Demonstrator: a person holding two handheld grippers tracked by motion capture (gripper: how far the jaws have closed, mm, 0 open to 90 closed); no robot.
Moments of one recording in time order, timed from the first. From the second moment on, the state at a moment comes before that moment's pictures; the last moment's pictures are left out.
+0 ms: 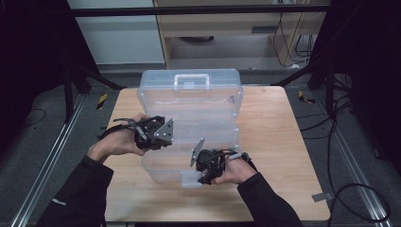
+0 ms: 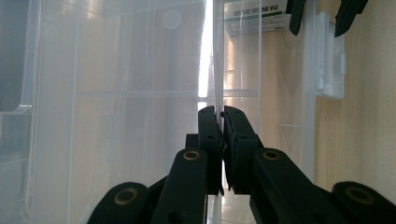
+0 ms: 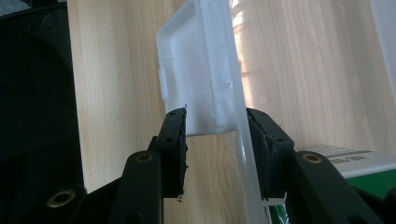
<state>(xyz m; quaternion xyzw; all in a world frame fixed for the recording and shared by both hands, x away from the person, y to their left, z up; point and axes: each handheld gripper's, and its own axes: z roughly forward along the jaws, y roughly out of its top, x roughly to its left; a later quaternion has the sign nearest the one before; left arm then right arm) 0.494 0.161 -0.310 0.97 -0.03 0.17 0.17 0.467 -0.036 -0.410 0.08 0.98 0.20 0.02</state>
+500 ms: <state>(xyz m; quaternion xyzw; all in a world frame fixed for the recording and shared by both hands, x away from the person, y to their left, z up) 0.492 0.162 -0.313 0.97 -0.03 0.16 0.18 0.460 -0.063 -0.393 0.12 0.95 0.29 0.03</state>
